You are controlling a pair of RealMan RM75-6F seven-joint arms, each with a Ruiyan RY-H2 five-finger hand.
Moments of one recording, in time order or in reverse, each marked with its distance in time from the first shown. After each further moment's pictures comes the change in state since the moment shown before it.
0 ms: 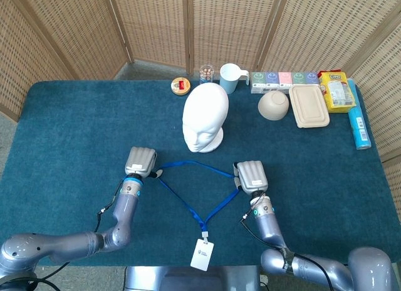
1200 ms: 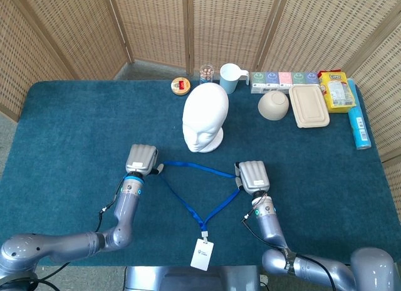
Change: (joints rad) left arm 0.002 -0.005 -0.024 -0.014 0.045 0.031 -0.031; right arm -0.008 0.013 0.001 -0.021 0.010 0.004 0.009
